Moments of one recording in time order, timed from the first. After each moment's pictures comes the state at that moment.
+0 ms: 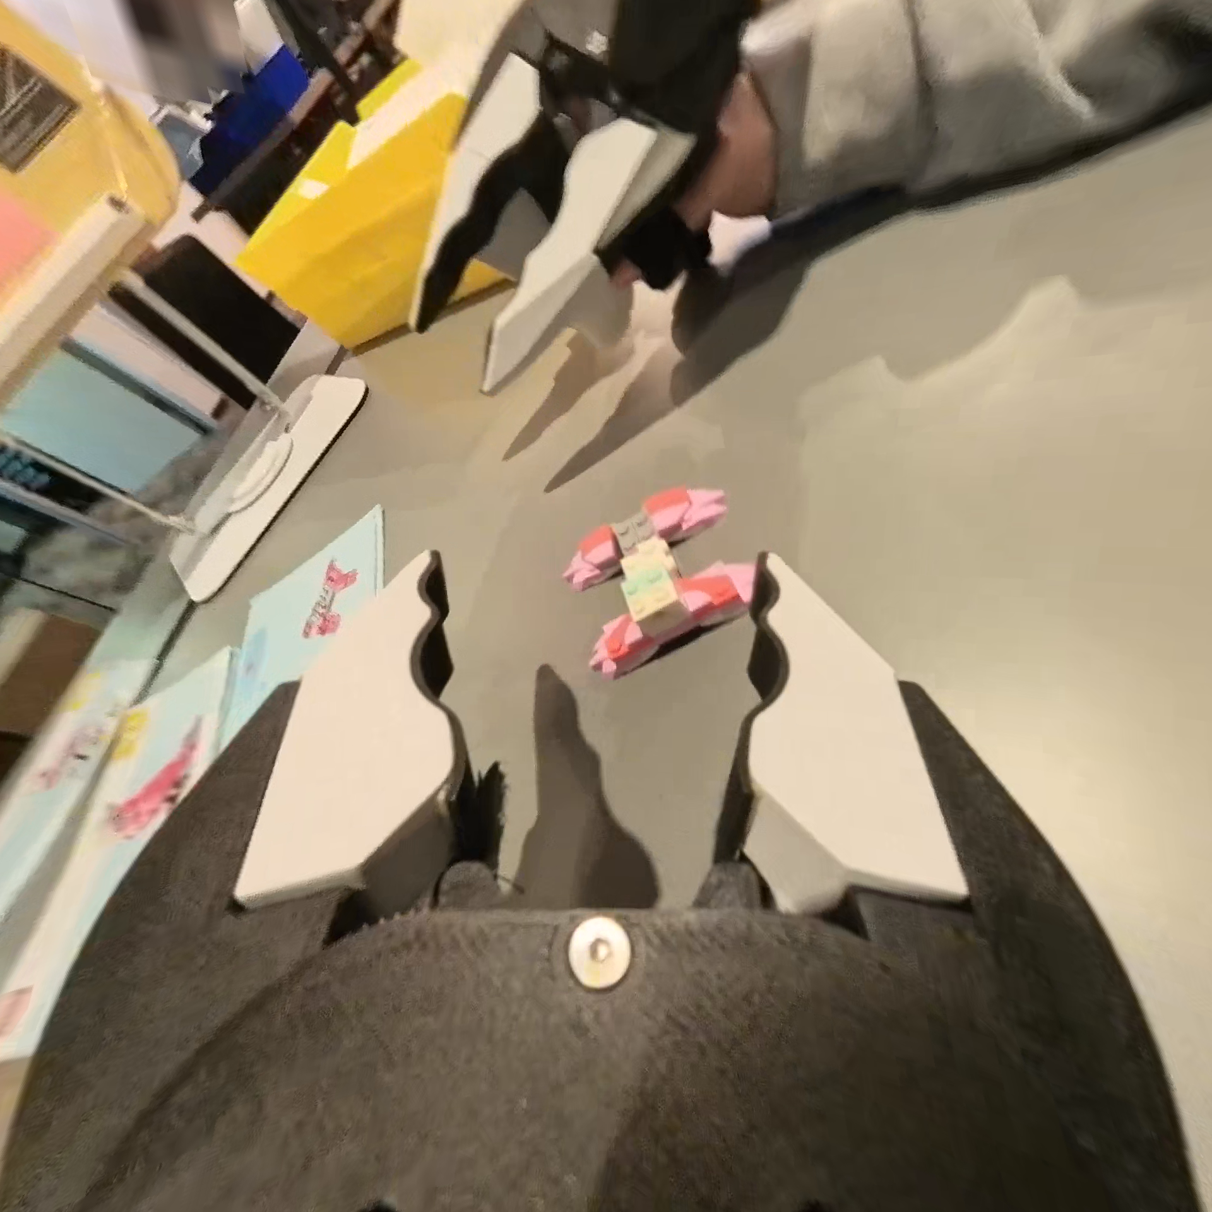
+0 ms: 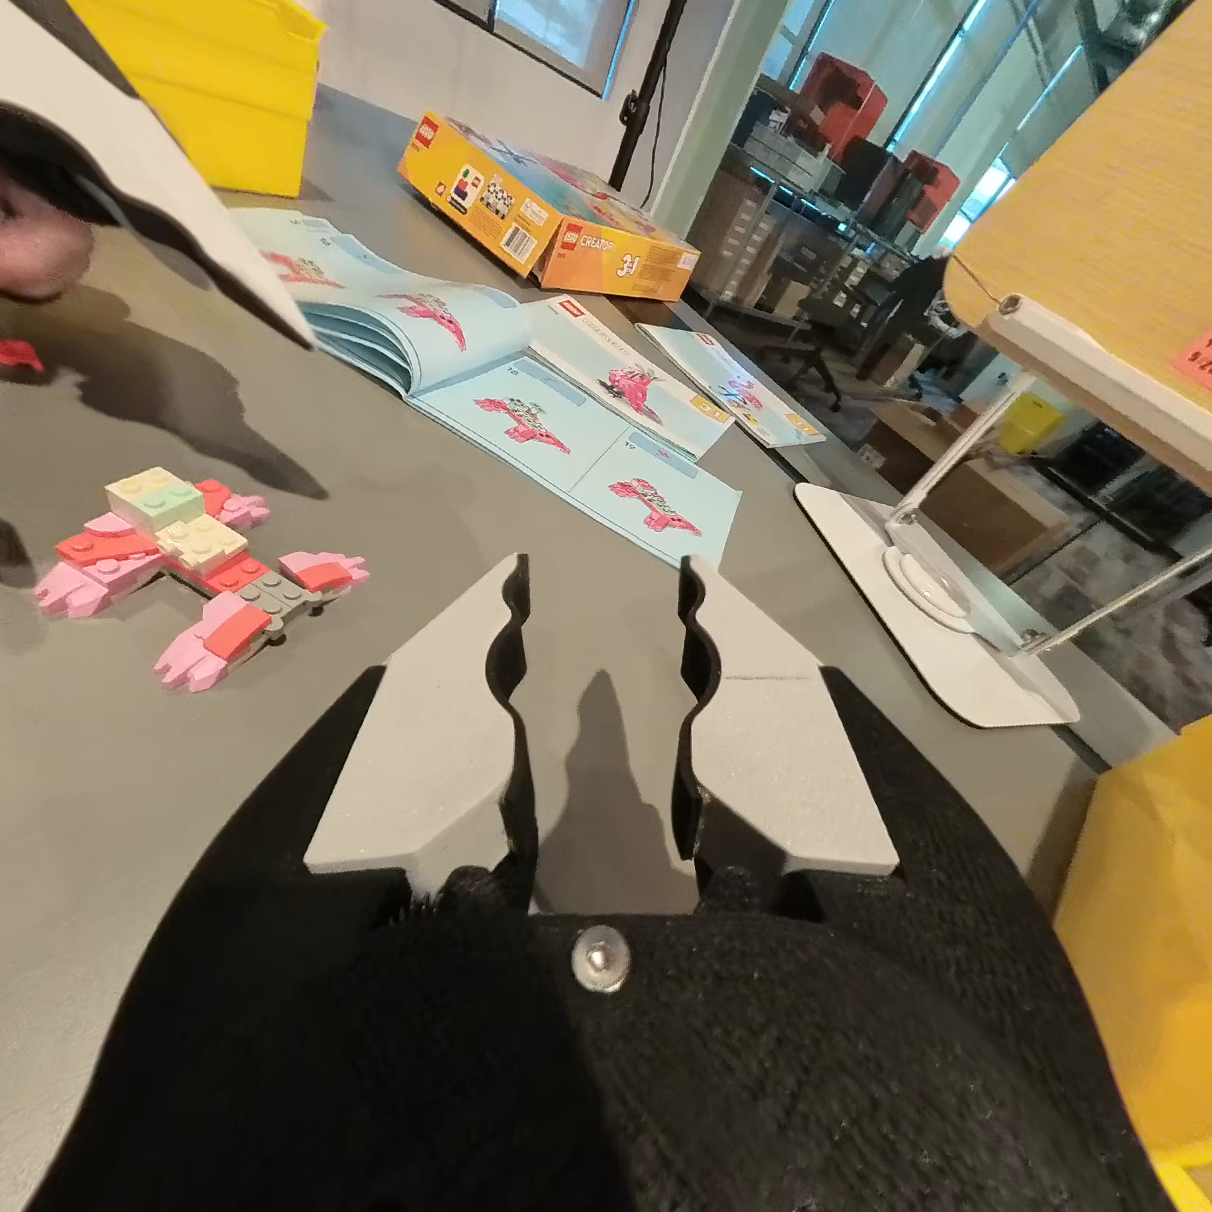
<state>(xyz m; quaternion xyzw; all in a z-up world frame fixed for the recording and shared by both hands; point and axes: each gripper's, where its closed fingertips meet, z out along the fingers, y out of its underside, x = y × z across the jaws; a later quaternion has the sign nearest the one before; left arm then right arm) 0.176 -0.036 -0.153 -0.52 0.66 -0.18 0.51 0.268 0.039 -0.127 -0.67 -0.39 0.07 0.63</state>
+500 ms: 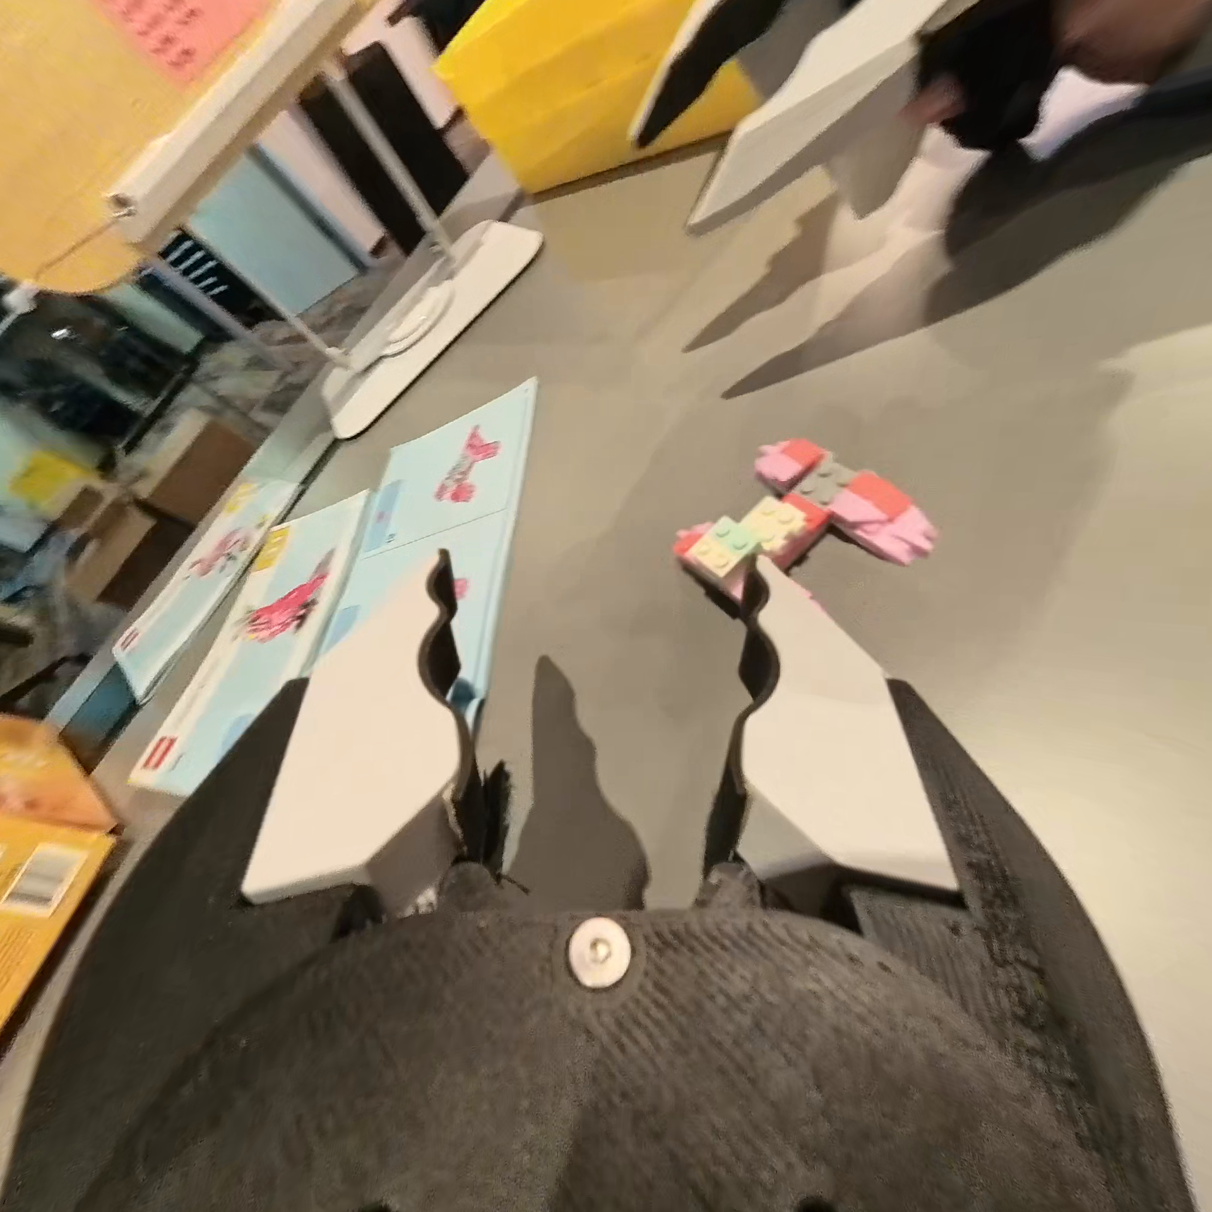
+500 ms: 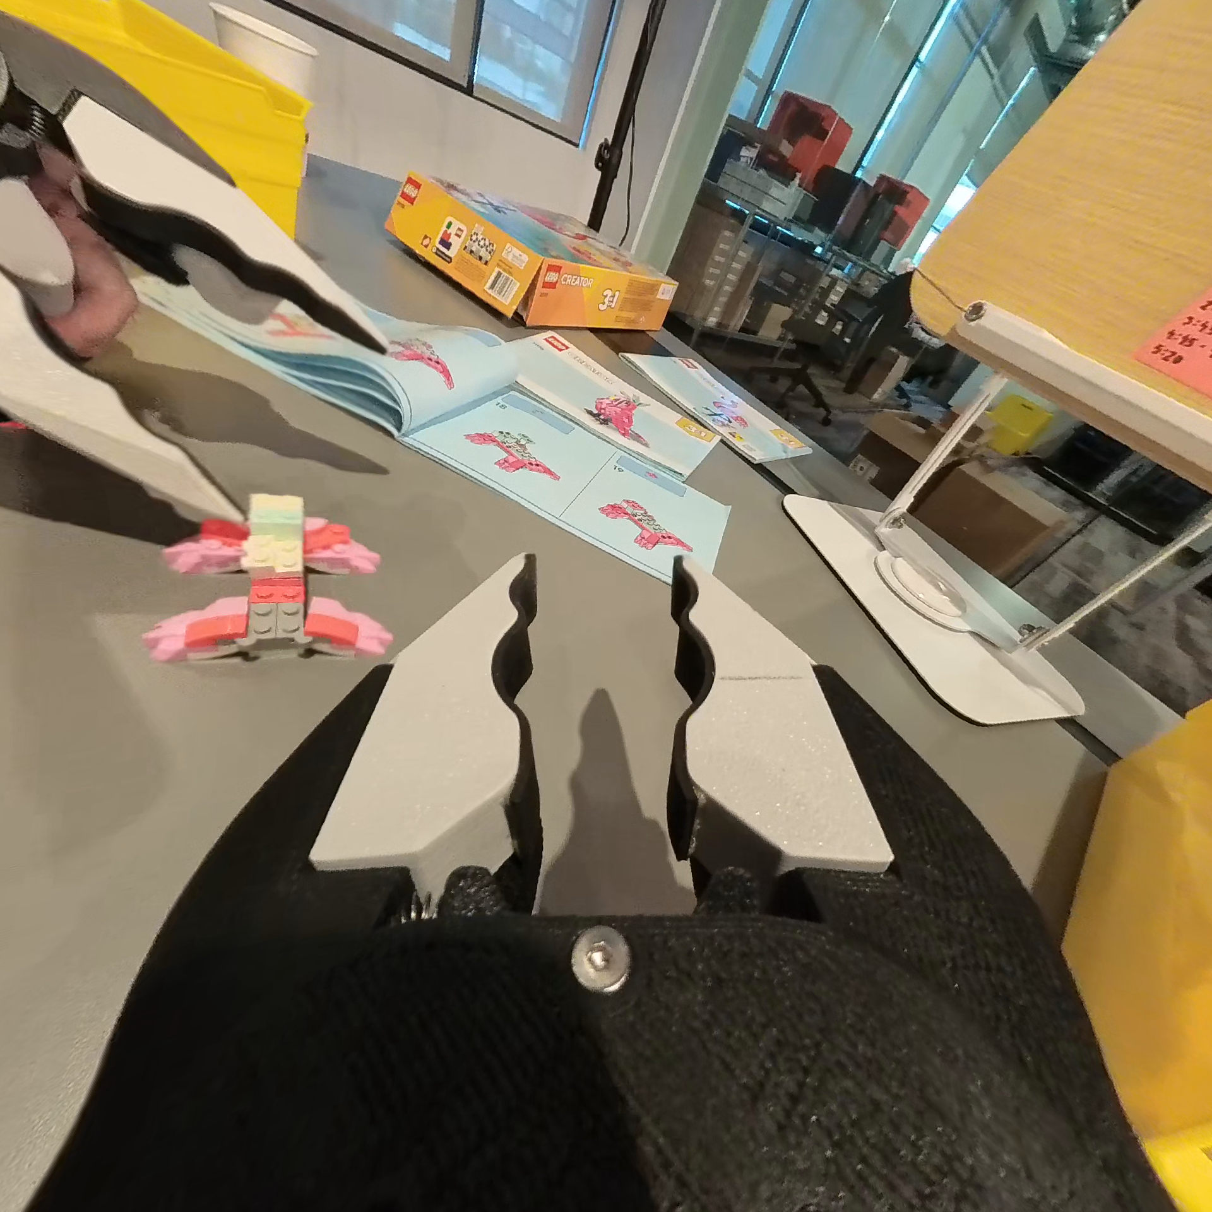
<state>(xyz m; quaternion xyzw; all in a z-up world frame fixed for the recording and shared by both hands) 0.154 0.024 -0.152 -0.62 0.56 -0.09 0.55 0.271 0.039 -0.118 -0.66 -0.36 0.09 0.65</state>
